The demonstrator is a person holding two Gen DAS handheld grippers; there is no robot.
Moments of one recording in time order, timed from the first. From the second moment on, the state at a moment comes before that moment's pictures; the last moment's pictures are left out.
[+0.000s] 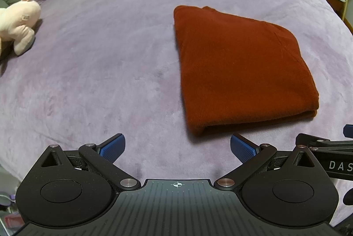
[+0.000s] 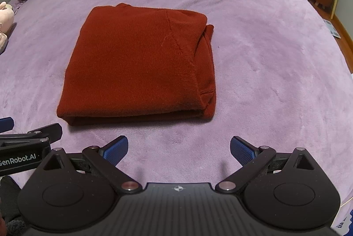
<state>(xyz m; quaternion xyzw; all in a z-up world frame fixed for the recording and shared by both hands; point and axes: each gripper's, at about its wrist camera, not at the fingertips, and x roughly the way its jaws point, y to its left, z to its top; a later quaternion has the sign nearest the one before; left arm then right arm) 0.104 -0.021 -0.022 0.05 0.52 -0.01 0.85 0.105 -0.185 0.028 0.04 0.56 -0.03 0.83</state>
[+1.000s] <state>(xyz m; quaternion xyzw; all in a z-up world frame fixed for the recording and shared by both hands) 0.105 -0.027 -0.025 0.05 0.52 -0.01 0.85 0.104 -0.188 0.027 0.05 0.56 -0.02 0.83</state>
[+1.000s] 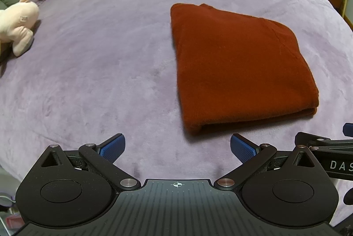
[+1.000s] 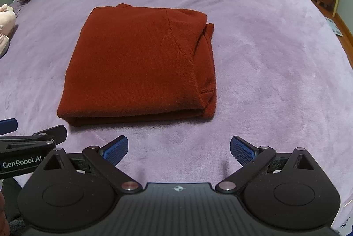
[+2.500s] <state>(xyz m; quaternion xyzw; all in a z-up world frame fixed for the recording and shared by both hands) 0.101 -0.031 -0.018 0.07 0.51 -0.01 0.86 0.105 -0.186 0.029 0.04 0.56 -0.03 0.83</state>
